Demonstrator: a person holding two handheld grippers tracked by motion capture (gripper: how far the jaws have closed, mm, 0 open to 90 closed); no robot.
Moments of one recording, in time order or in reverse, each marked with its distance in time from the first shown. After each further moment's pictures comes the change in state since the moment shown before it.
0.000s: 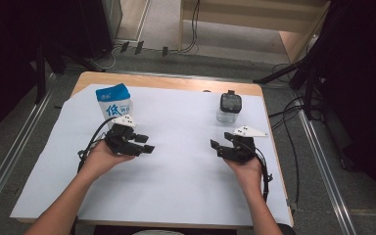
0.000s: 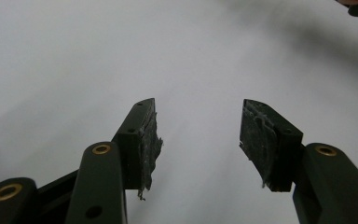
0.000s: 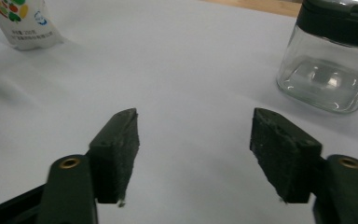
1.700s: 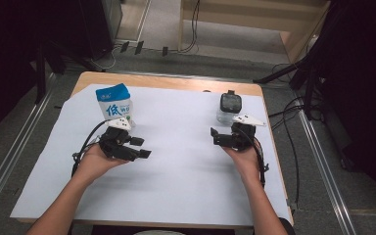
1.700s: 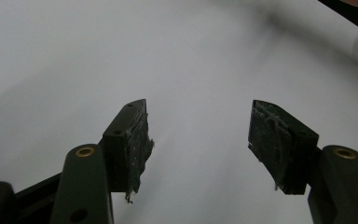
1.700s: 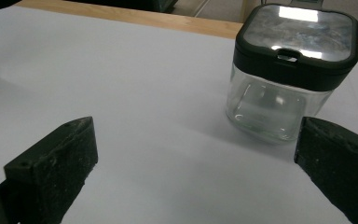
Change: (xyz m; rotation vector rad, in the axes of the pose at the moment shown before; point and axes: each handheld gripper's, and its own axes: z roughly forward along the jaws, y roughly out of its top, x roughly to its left) left arm -0.008 -0.009 -0.013 -0.003 -0.010 0.016; right arm -0.012 0.024 0.019 -0.045 -0.172 0.066
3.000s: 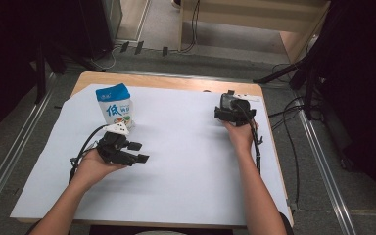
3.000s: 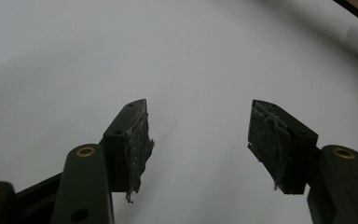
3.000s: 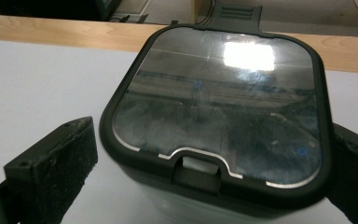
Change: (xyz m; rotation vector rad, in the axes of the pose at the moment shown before) left arm -0.006 -0.014 -0.003 0.007 0.011 -0.029; right arm -0.045 0.034 0.083 0.042 -0.184 0.107
